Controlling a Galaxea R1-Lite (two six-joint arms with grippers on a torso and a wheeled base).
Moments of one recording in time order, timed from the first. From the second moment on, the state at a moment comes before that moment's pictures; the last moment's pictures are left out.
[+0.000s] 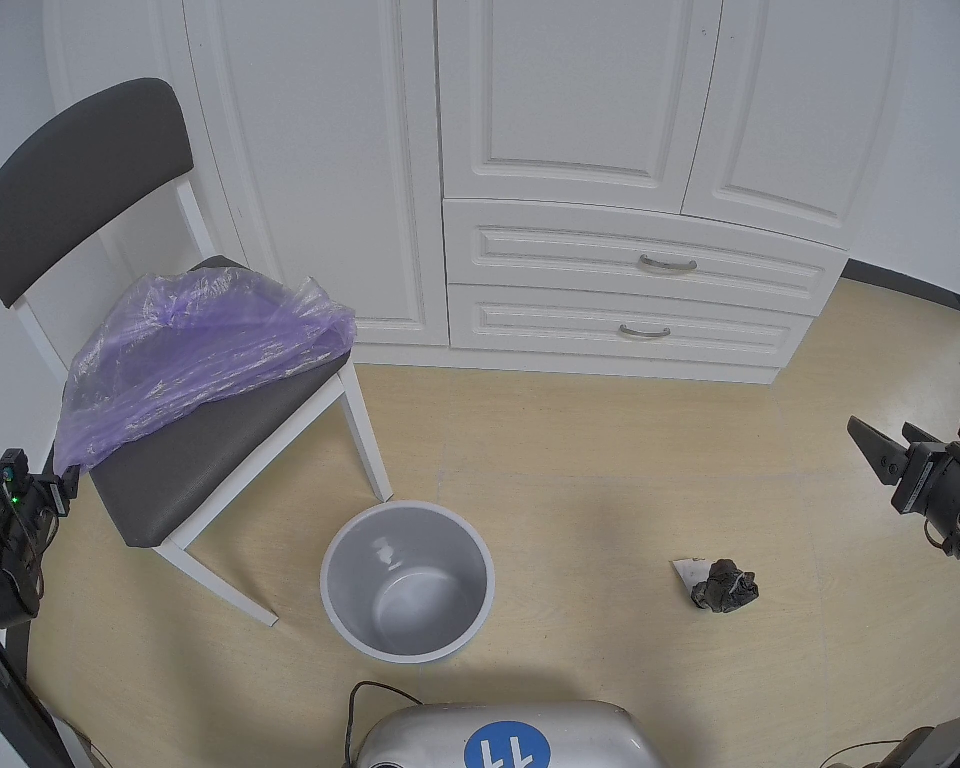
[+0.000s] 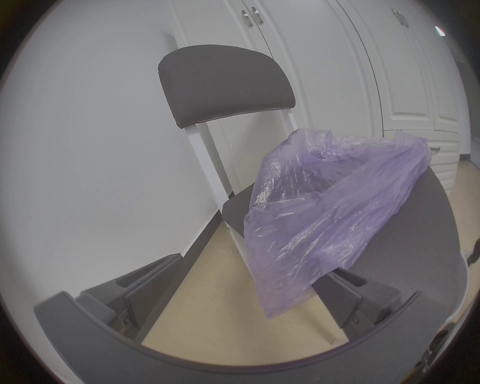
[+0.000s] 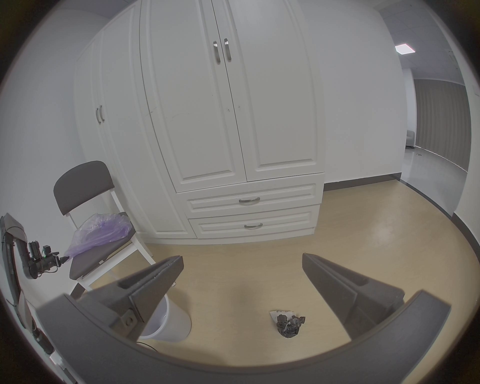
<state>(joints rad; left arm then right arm) 0.68 2.03 -0.41 -1.53 -0.29 0.21 0.19 1.07 -0.36 -0.65 -0.14 0.16</state>
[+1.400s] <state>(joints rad) 0.66 2.02 -0.56 -1.53 -0.30 -0.14 0.20 1.07 -0.36 -0.65 -0.14 0.16</state>
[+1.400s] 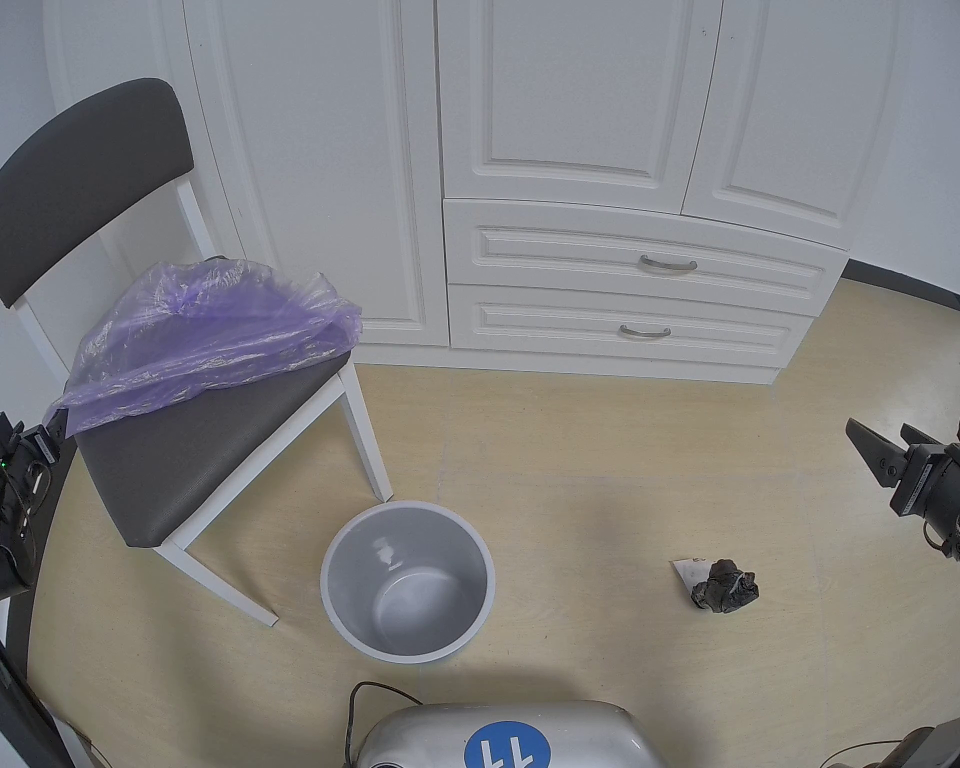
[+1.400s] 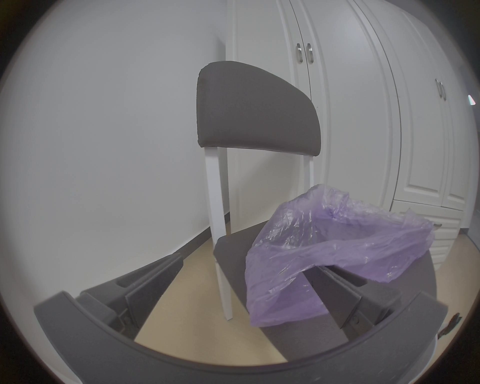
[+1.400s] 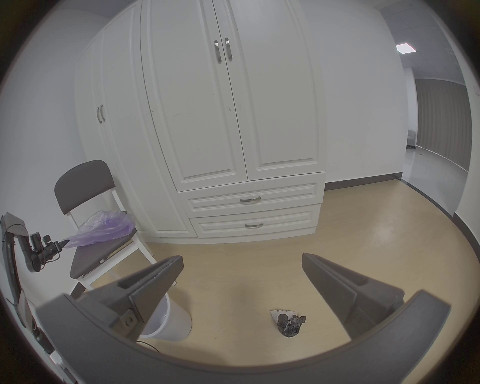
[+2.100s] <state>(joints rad) 0.71 2.06 -0.57 -1.53 -0.36 -0.12 0.20 1.07 -0.36 -0.65 -0.14 0.16</state>
